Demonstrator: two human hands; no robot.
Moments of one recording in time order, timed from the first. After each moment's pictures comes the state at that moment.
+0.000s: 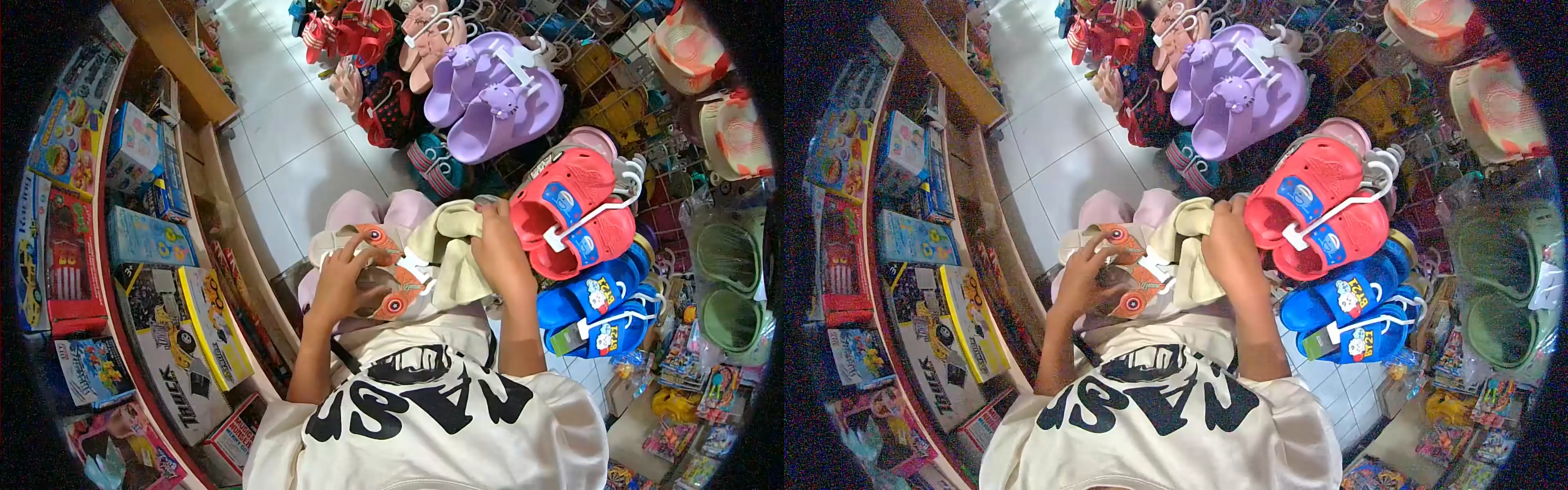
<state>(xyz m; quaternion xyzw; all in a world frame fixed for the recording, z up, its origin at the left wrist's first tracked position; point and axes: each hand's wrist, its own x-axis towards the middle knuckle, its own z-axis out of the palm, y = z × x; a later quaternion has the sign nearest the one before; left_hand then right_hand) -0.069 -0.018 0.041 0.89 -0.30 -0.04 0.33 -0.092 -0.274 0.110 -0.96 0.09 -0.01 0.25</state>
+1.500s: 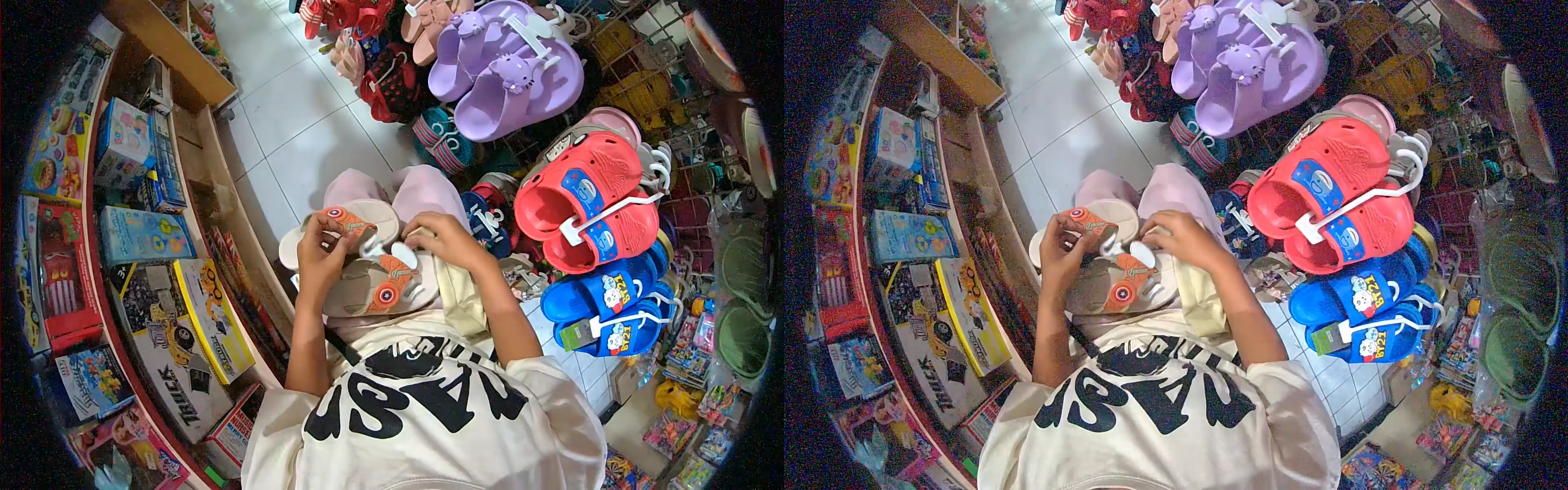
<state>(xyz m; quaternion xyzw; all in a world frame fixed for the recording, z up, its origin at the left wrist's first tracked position) -0.054 -0.011 0.007 0.79 0.00 -0.02 0.61 -0.067 -0.253 0.006 -0.83 -0.14 0.10 0.53</state>
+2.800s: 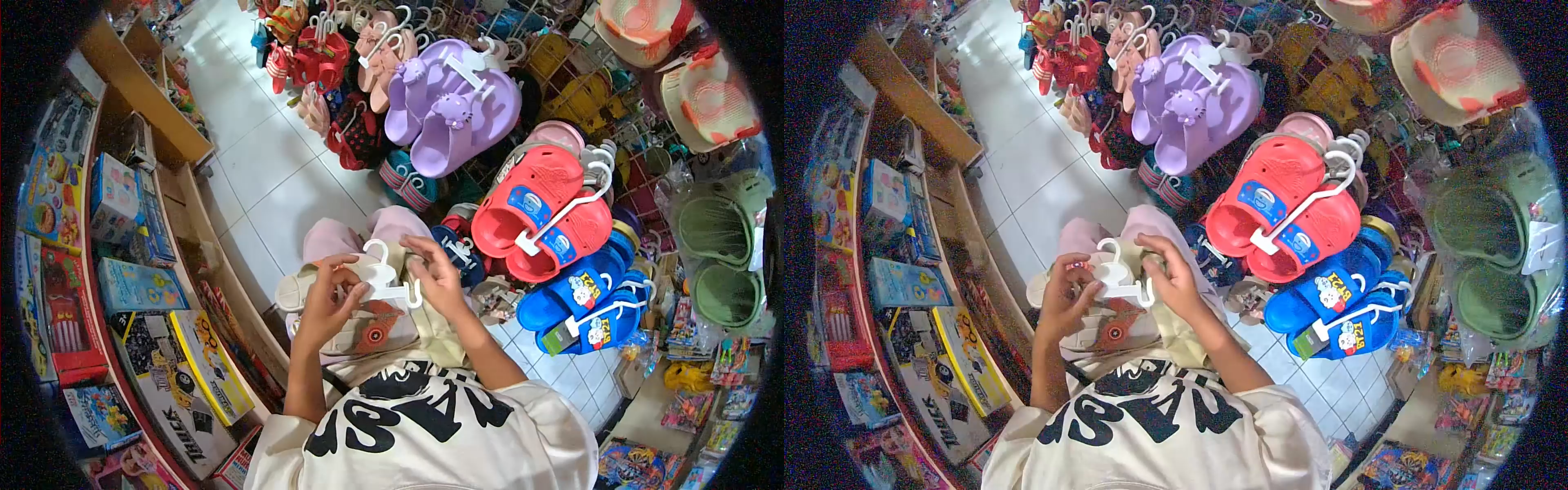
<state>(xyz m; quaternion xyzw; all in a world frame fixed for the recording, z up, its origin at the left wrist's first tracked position) -0.063 -0.038 0.063 0.71 -0.20 -0.16 0.66 -0.106 -0.237 0.025 -0.64 -0.01 -0.15 0.75</state>
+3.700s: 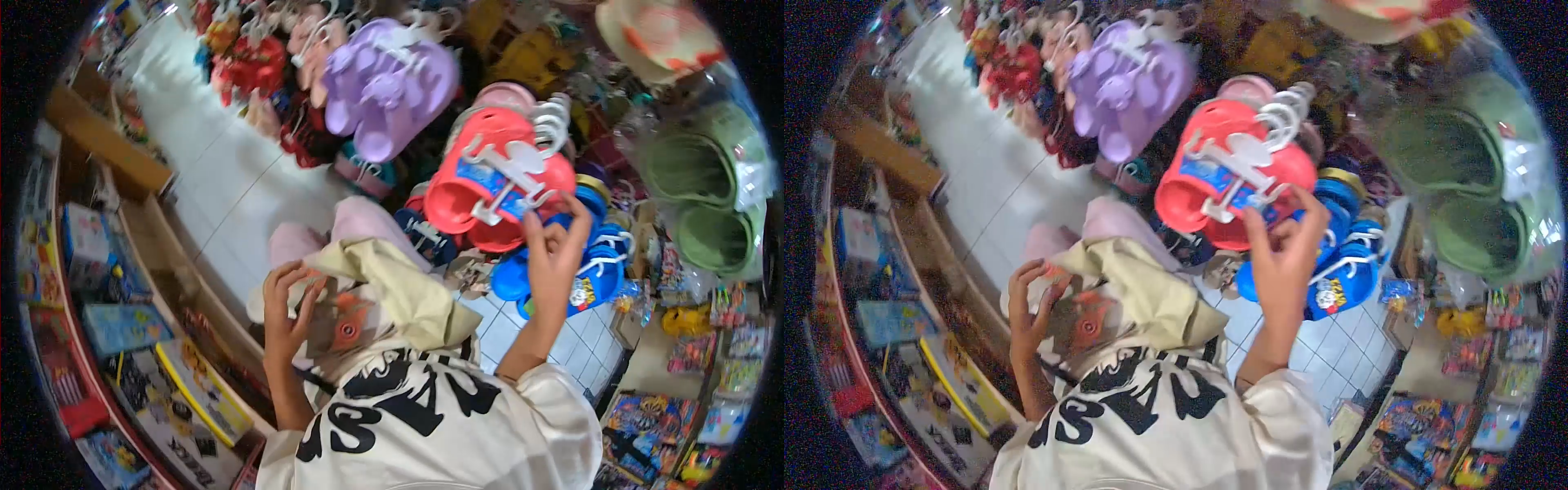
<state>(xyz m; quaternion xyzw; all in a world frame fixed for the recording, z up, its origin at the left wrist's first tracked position) -0.068 -0.024 0.069 0.84 -0.29 0.02 0.47 -0.181 -0.333 0.166 -0.79 0.29 -0.38 0.38</state>
